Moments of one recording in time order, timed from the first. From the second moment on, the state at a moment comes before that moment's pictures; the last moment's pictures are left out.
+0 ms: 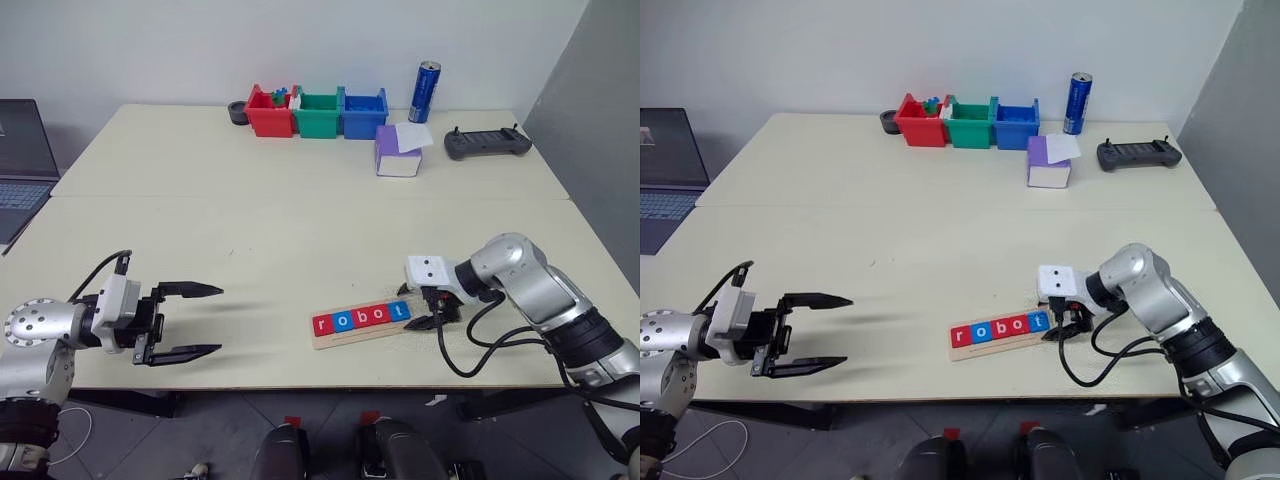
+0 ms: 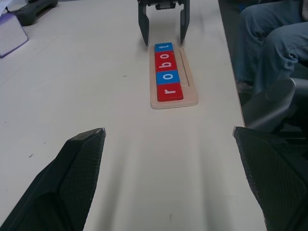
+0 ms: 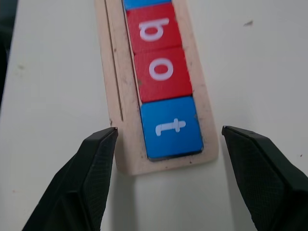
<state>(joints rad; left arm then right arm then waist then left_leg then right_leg) -0.18 0.96 0.08 0.37 -0.68 -0.31 -1.61 -0.68 -0.73 0.41 0.03 0.01 0.46 1.38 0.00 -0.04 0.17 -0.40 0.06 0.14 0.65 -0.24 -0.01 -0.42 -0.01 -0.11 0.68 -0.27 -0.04</state>
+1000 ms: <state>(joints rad) -0.09 1.01 0.36 0.02 -0.73 0.17 -1.47 -0.18 -1.12 -0.18 -0.17 0.42 0.62 1.42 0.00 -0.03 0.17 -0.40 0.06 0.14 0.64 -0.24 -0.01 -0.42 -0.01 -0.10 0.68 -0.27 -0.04</state>
